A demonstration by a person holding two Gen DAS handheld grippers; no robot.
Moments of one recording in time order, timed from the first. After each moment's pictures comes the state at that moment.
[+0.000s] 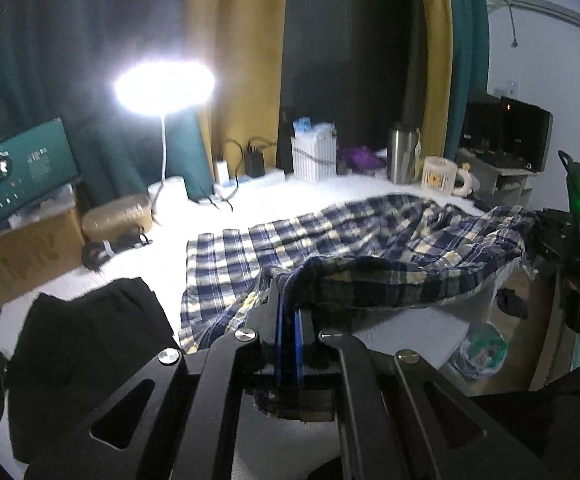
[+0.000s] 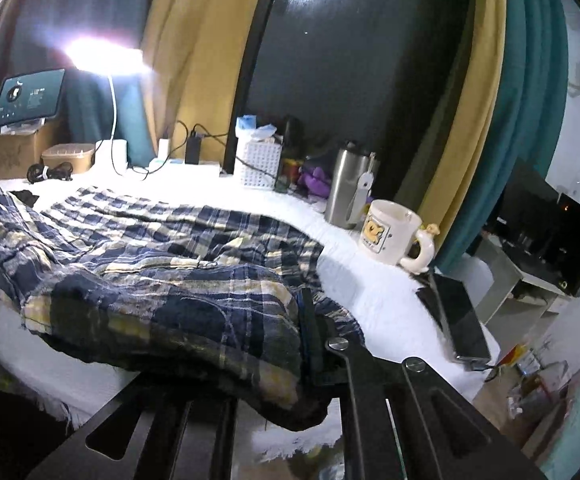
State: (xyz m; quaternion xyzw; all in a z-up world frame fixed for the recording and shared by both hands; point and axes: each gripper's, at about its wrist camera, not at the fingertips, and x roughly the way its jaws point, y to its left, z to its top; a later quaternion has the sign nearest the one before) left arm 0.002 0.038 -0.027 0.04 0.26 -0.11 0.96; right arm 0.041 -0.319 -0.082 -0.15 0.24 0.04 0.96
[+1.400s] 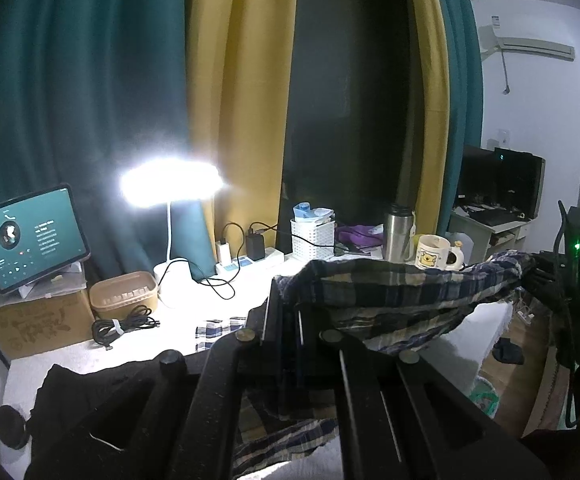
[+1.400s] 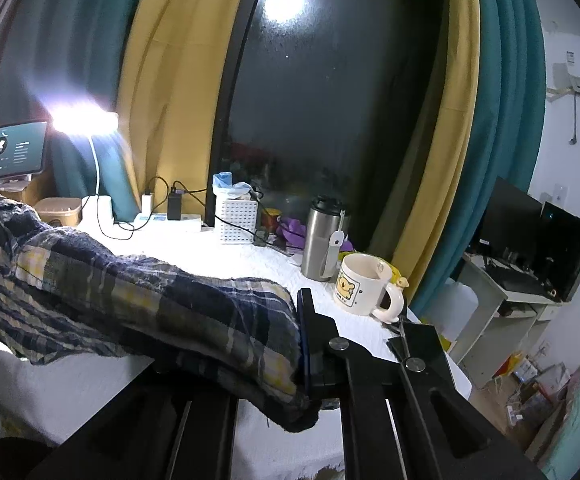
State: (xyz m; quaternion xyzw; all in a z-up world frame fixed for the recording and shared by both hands) left arm 0.021 0.042 0.054 0.02 0.17 -0.12 0.98; right arm 0.050 -0.327 -0.009 -0.13 0.19 0.02 0.97
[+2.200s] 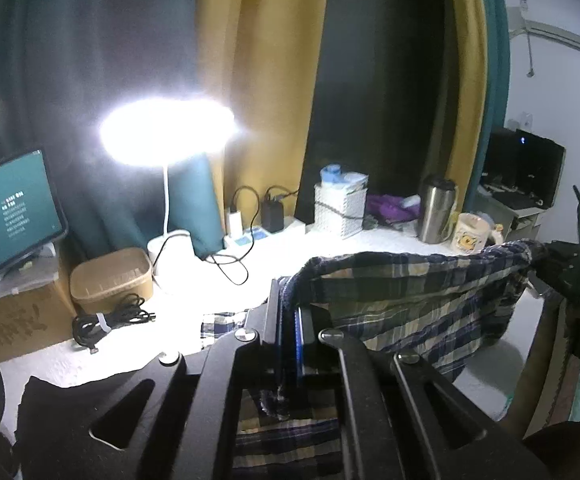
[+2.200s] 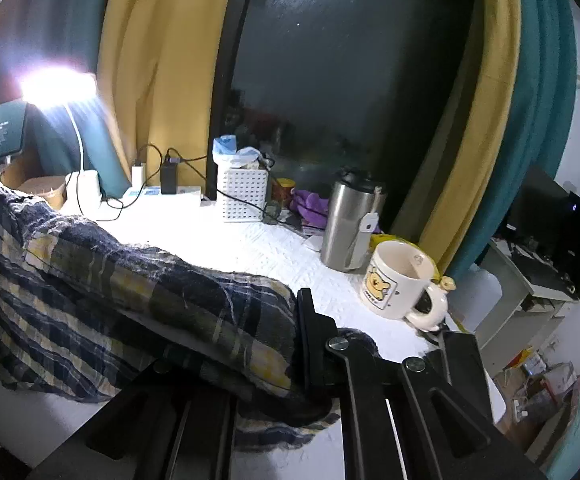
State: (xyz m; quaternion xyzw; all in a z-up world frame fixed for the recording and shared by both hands) left arm 0.134 0.066 0.016 0.01 0.24 -0.11 0.96; right arm 0.161 -0.315 -0.038 -0.14 0.26 0.04 0.95
